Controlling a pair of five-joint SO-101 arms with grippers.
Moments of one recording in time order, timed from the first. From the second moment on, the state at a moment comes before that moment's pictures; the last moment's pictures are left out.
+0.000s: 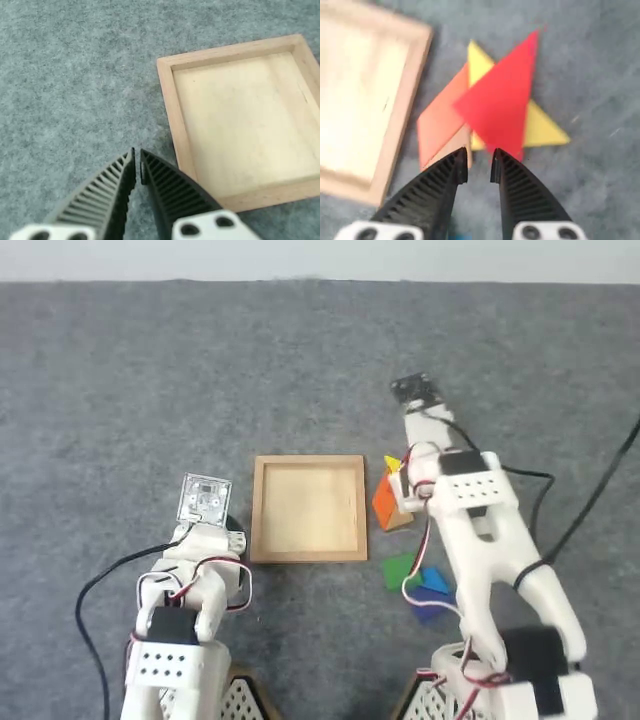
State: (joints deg) left arm -2.5 -85.0 97.3 45.6 -0.3; right arm -13.0 -12.3 37.0 53.3 8.6
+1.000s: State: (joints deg) left arm -2.5 -85.0 97.3 45.6 -0.3; right arm -13.9 16.1 12.8 62.6 9.1
